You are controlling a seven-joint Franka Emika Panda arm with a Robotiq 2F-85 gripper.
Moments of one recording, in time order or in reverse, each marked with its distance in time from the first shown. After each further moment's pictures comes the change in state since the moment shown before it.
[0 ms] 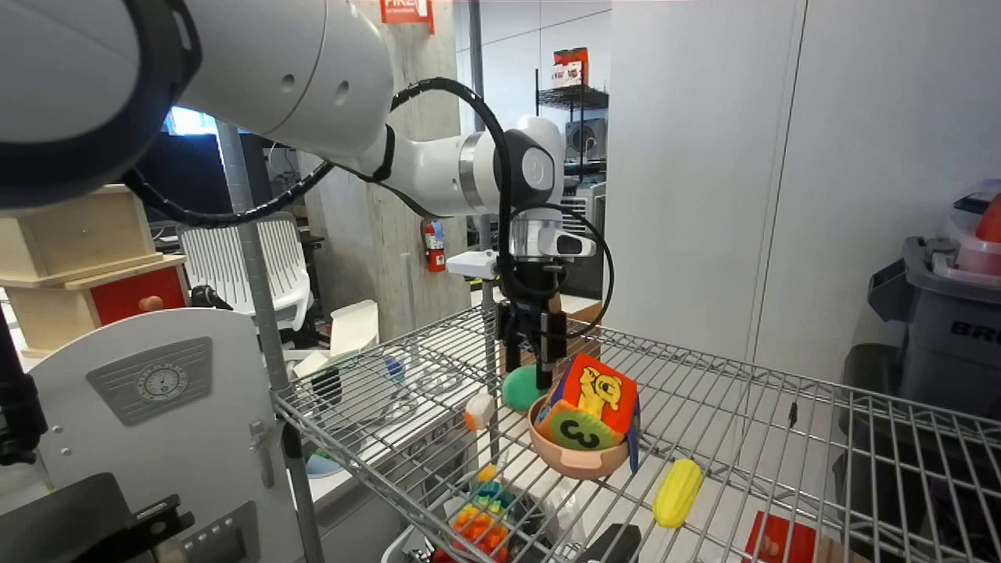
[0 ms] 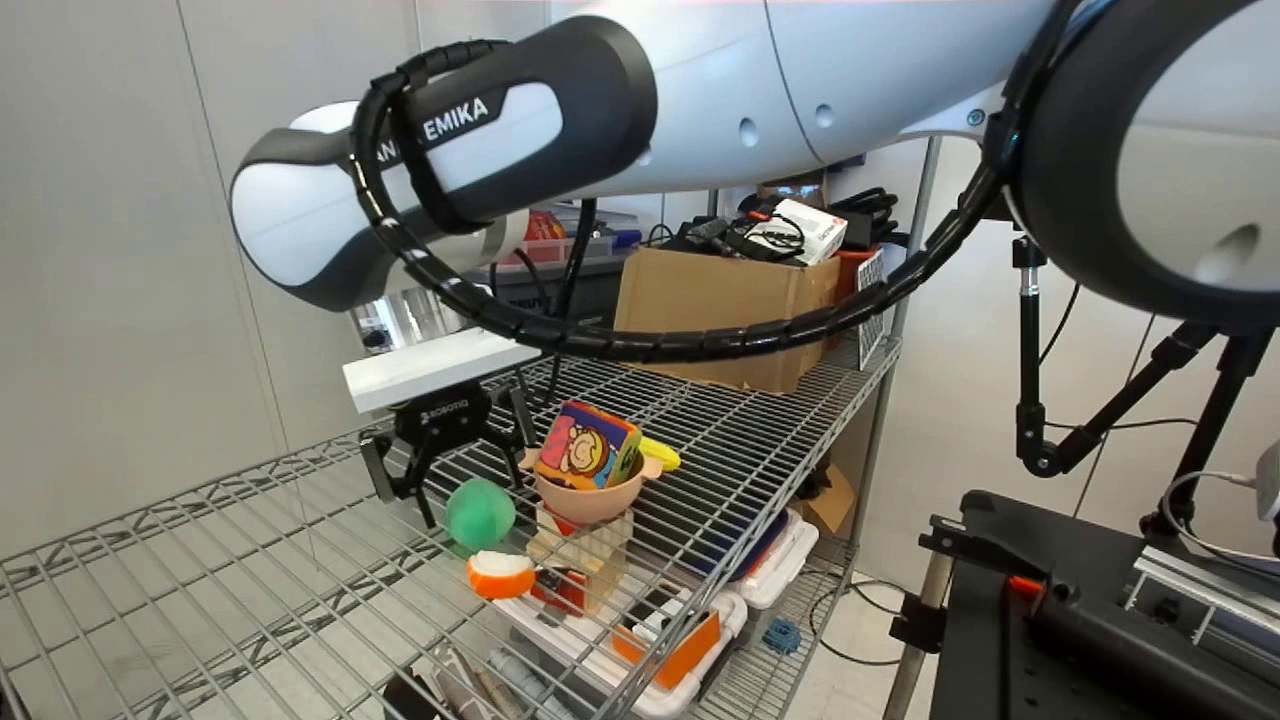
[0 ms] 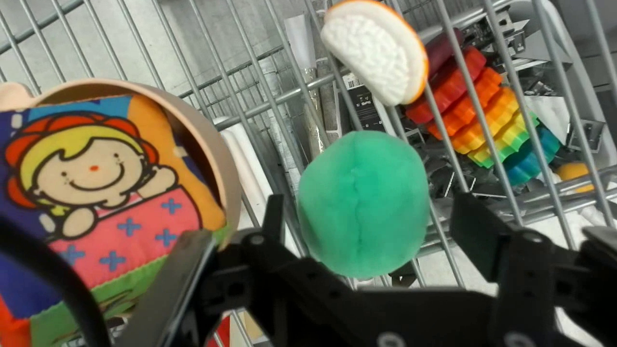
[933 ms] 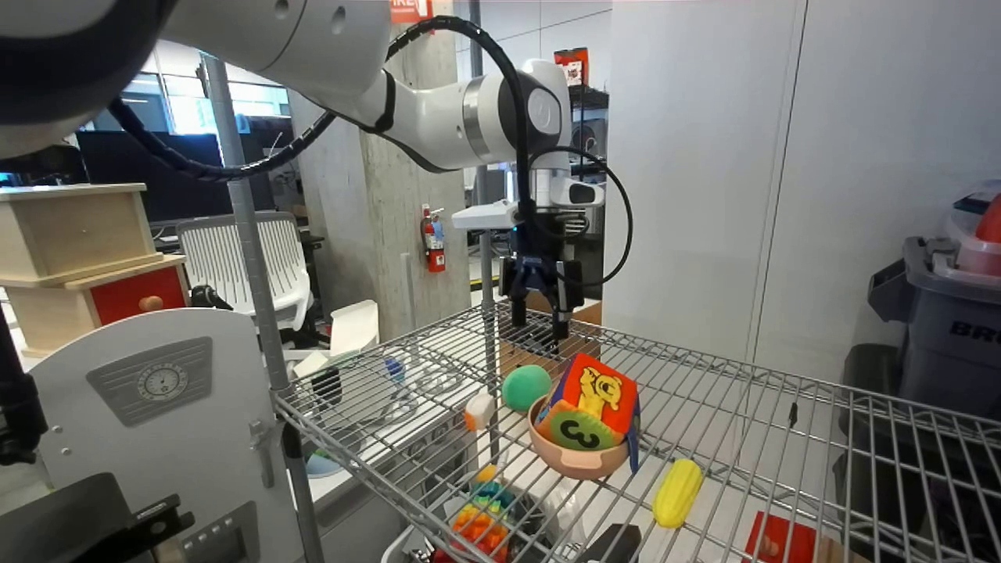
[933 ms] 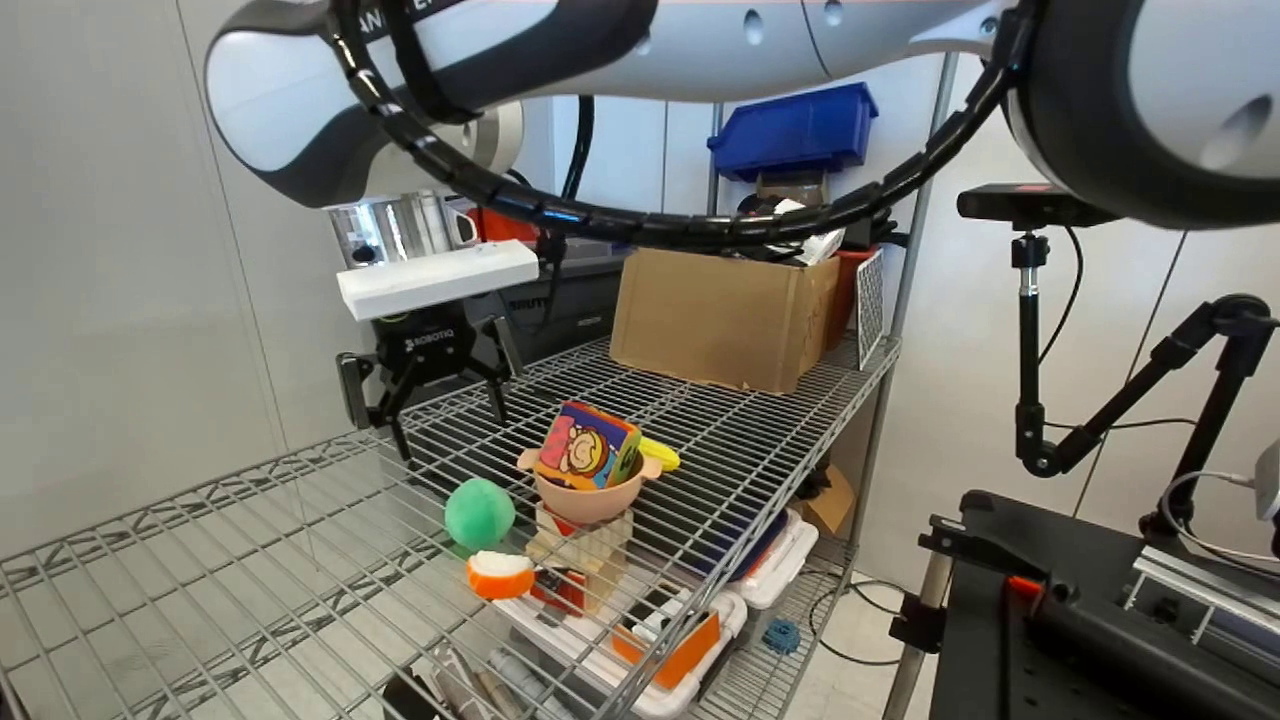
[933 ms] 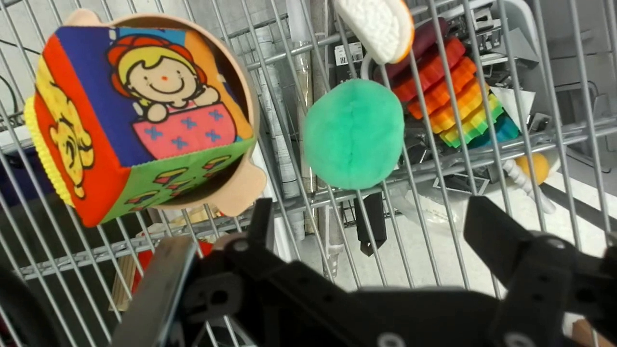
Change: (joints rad) arm -0.008 -0.083 0.000 -0.002 0.000 -0.020 -0.121
